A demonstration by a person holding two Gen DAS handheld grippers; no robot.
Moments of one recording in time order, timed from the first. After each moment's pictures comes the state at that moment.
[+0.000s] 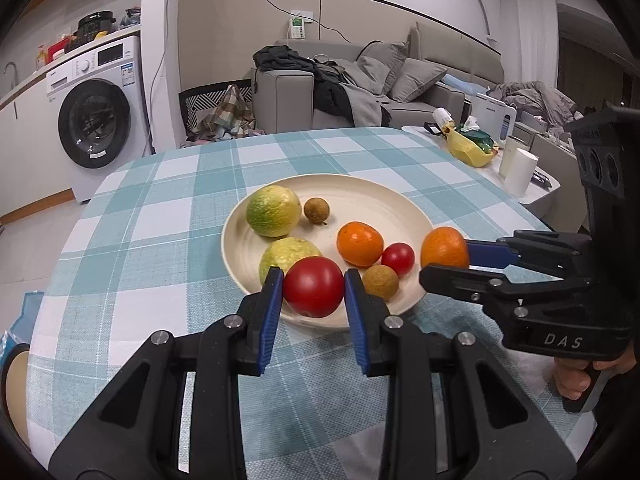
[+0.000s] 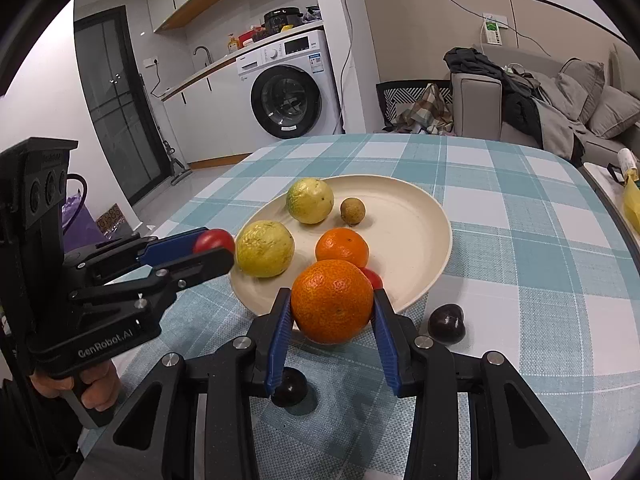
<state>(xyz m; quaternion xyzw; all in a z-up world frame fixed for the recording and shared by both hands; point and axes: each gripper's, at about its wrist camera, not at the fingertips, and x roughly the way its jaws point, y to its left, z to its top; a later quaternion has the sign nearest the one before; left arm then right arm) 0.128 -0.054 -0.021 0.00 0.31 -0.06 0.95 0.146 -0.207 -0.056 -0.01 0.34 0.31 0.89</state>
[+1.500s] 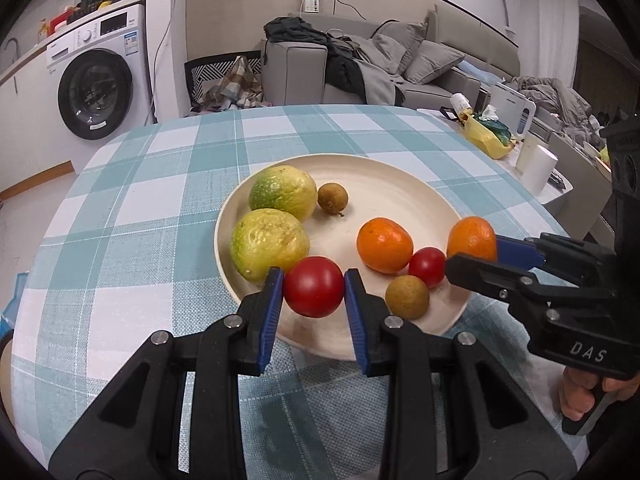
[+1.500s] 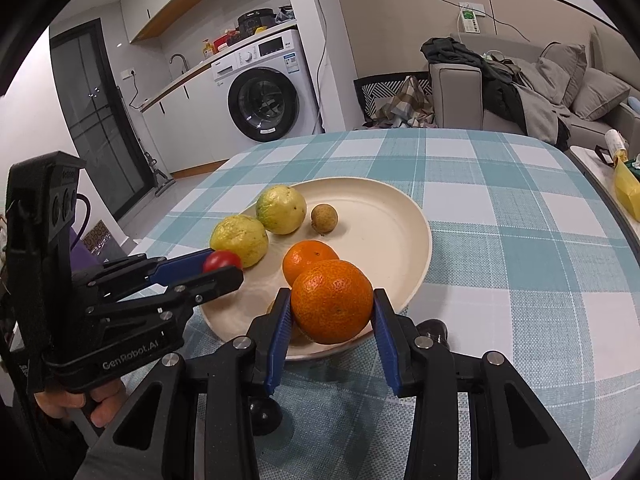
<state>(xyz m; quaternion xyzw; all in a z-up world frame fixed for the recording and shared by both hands) 0.178 -0.040 -0.045 -0.03 0.36 -0.05 0.93 0.171 -0.210 -0.061 0.01 0.36 0.28 0.89</state>
